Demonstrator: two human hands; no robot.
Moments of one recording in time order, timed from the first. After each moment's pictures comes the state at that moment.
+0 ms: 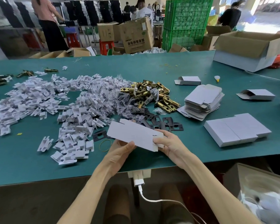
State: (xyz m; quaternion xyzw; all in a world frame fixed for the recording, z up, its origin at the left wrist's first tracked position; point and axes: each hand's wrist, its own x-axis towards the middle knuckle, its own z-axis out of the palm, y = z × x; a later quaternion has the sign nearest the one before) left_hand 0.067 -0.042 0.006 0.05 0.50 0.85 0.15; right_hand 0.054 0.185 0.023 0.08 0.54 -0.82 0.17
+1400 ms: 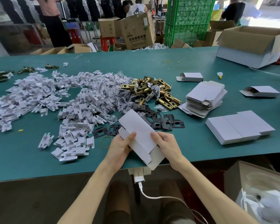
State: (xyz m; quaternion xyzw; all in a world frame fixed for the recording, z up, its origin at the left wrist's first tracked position) left_hand 0.065 -0.026 0.014 -0.02 0.52 0.85 0.10; right_hand 0.075 0.164 0.020 -0.02 0.75 -0.66 0.02
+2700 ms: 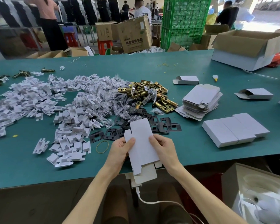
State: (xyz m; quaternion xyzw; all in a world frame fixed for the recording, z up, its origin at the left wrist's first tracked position) left_hand 0.067 -0.021 0.005 -0.02 0.63 0.77 0.09; right_hand 0.076 0.160 0.010 -0.01 0.74 -0.68 -0.03
